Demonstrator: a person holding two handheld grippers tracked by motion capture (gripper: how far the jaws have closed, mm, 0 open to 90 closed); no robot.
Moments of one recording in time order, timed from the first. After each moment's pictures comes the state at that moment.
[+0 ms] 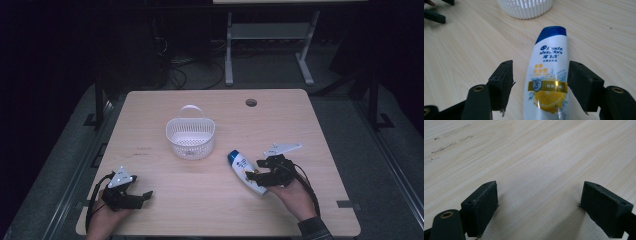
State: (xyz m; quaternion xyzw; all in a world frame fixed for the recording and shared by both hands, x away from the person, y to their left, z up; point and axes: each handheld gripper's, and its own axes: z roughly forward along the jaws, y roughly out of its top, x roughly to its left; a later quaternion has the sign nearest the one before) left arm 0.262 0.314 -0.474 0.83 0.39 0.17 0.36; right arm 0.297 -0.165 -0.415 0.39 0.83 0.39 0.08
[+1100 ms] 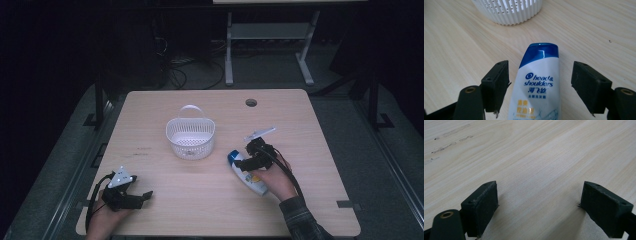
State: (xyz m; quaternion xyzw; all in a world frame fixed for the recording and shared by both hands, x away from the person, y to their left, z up) left arm 0.262 0.314 -0.474 0.83 0.39 0.17 0.36; right arm 0.350 -0.123 -0.420 0.40 0.85 0.33 0.09
